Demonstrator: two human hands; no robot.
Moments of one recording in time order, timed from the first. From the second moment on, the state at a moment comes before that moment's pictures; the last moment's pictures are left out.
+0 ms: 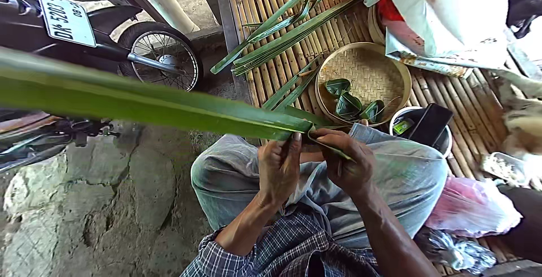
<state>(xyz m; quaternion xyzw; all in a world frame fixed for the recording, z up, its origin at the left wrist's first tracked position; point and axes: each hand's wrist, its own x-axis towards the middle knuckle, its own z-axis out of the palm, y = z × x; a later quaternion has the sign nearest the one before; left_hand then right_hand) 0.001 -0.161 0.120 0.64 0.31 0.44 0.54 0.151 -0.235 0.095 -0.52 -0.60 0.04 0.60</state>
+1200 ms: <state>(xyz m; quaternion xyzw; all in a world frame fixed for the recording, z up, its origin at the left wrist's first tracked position) -0.027 -0.042 0.040 0.58 0.45 0.31 0.61 0.197 -0.168 -0.002 -0.84 -0.44 0.27 0.18</state>
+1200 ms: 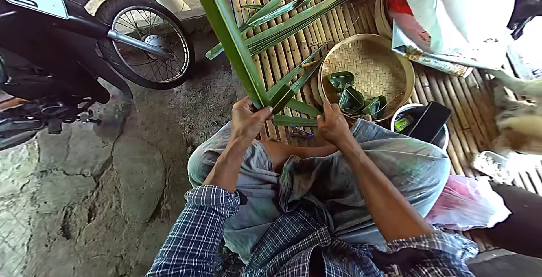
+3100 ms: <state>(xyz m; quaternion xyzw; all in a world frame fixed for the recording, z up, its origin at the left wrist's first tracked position) -0.028 -0.059 0.020 0.83 0.33 0.12 0.43 0.178 -0.129 0.060 -0.61 -0.72 0.31 0.13</state>
